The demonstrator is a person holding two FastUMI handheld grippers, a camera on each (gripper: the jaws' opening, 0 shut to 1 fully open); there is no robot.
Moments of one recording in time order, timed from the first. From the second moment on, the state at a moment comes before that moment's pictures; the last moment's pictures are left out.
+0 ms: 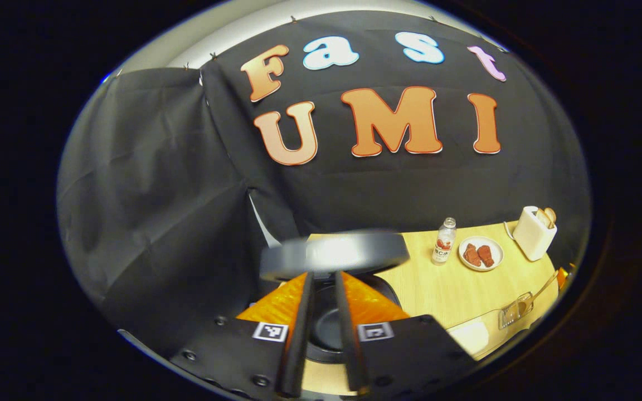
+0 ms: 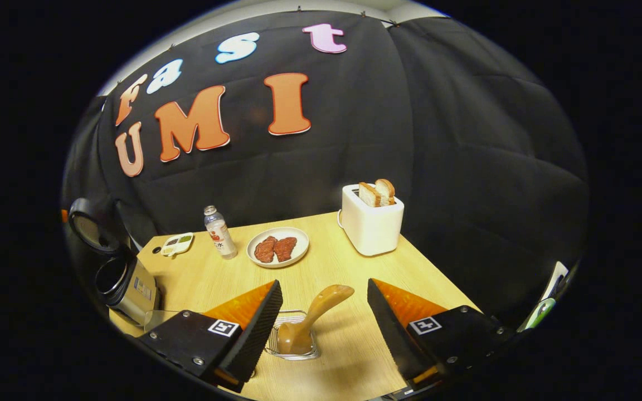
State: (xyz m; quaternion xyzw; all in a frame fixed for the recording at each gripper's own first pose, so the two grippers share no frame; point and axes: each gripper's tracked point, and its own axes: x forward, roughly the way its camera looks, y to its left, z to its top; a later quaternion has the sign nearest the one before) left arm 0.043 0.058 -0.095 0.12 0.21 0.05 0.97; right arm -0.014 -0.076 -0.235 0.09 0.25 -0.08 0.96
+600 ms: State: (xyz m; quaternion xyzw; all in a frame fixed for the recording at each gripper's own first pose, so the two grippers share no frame) left arm -0.005 0.052 -0.068 0.15 0.15 0.09 0.97; right arm 0.011 -0.059 -0.318 0.17 0.36 -0.07 0.92
